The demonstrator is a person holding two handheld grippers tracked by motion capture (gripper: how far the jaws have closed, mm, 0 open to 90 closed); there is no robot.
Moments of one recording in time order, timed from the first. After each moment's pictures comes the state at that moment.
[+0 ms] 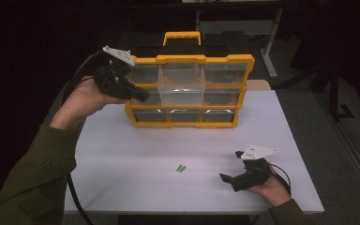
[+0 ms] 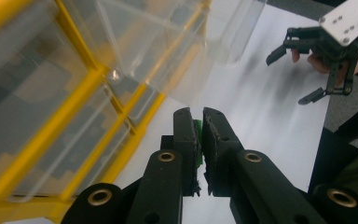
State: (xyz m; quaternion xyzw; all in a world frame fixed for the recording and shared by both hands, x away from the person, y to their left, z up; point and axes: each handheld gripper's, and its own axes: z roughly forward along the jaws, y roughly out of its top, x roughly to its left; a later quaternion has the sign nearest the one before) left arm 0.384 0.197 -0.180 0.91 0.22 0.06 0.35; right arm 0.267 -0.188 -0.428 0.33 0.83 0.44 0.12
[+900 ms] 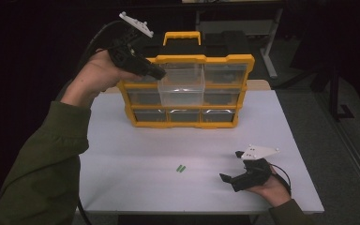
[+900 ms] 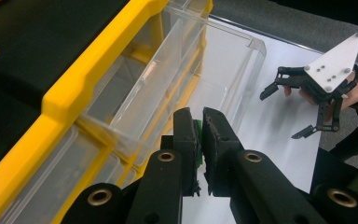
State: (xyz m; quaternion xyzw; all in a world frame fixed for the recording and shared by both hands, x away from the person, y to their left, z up) left arm 0.405 0.150 -0.138 0.91 0.20 0.07 0.35; right arm 0.267 -0.188 -0.428 0.33 0.83 0.44 0.12
